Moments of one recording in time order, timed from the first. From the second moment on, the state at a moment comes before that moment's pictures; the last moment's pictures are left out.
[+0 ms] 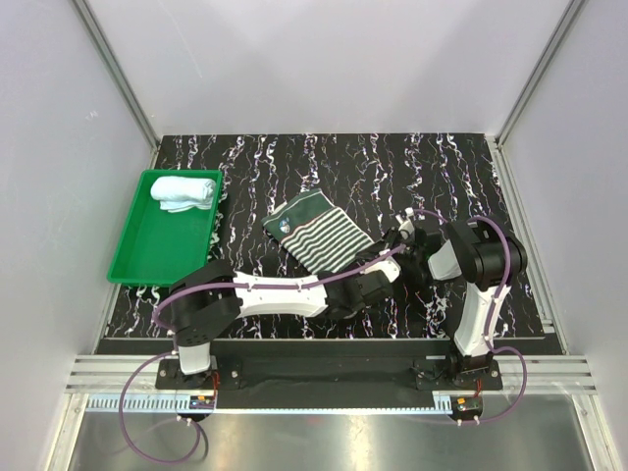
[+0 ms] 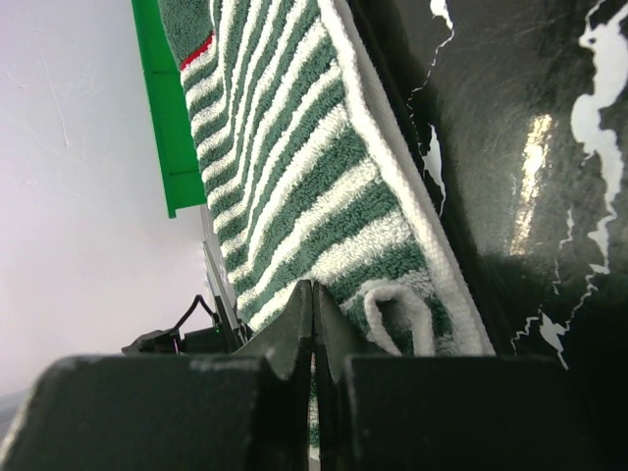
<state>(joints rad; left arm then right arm) -1.27 1.84 1.21 -0.39 -0.54 -0.18 0.20 1.98 0.55 0.92 -0.80 0.97</state>
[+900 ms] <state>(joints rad) -1.18 1.87 1.05 -0.16 -0.50 -0.21 0.20 2.02 0.56 0.97 -0.83 0.98</state>
